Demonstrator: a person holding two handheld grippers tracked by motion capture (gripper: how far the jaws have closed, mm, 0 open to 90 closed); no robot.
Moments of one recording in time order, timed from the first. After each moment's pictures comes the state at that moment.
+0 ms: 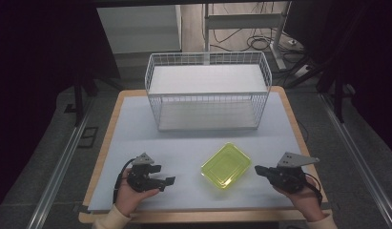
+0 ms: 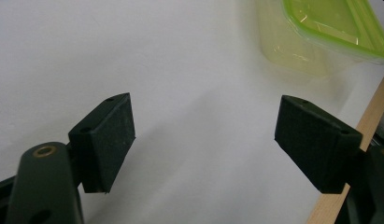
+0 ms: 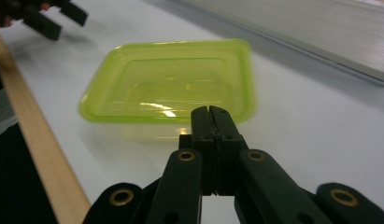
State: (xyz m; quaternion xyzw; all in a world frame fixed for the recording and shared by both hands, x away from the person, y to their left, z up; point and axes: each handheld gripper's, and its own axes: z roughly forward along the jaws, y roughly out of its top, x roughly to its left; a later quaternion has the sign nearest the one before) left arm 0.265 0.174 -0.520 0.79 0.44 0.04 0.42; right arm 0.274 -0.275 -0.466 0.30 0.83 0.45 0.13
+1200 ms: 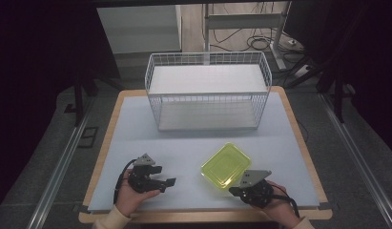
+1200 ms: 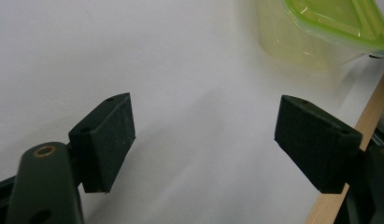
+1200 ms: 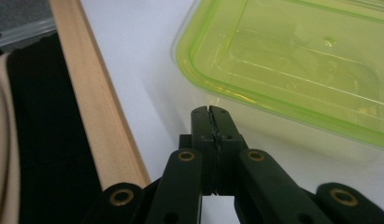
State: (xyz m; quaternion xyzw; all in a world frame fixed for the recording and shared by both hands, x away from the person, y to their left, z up) left arm 0.265 0.173 -0.522 0.80 0.44 0.03 0.42; right arm 0.253 -0.199 -0.502 0.18 0.92 0.34 0.09
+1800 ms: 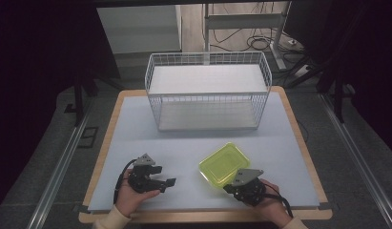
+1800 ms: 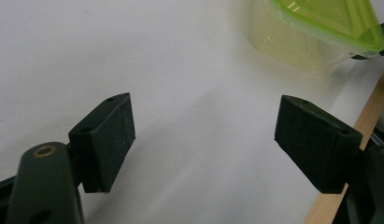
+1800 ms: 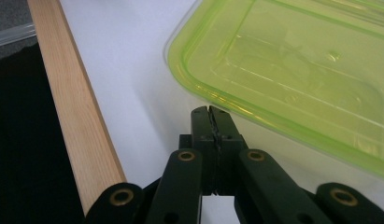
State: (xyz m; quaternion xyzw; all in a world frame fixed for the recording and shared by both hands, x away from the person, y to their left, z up) left arm 0.264 0.172 -0.521 0.80 0.43 0.03 0.42; right arm 0.258 -0.180 -0.508 0.18 0.91 0.35 0.10
